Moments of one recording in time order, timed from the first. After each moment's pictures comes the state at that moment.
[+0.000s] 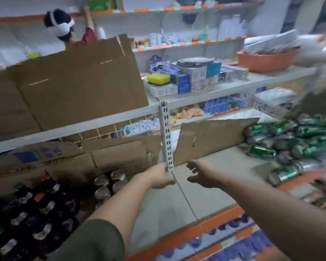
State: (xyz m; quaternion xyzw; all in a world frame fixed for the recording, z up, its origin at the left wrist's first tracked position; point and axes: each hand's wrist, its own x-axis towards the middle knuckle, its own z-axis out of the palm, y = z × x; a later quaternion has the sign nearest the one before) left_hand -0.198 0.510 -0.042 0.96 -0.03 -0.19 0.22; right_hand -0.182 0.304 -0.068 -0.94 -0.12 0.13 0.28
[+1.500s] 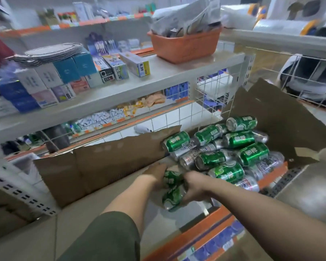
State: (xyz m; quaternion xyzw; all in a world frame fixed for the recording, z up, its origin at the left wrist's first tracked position) left_hand 0.058 0.086 -0.153 0.96 -0.14 -0.24 0.10; right_hand -0.005 -0.095 -0.118 -0.94 -0.14 0.27 0.18
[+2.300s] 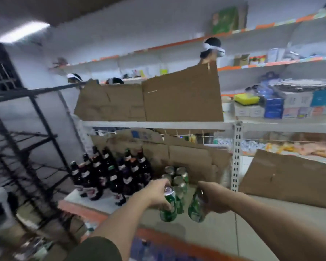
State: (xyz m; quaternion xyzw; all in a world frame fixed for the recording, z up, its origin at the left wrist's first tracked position) left_hand -0.354 0.570 -0.020 0.94 0.26 -0.06 0.23; right_hand -0.208 0.380 -0.037 -0.85 -0.50 0.15 0.11
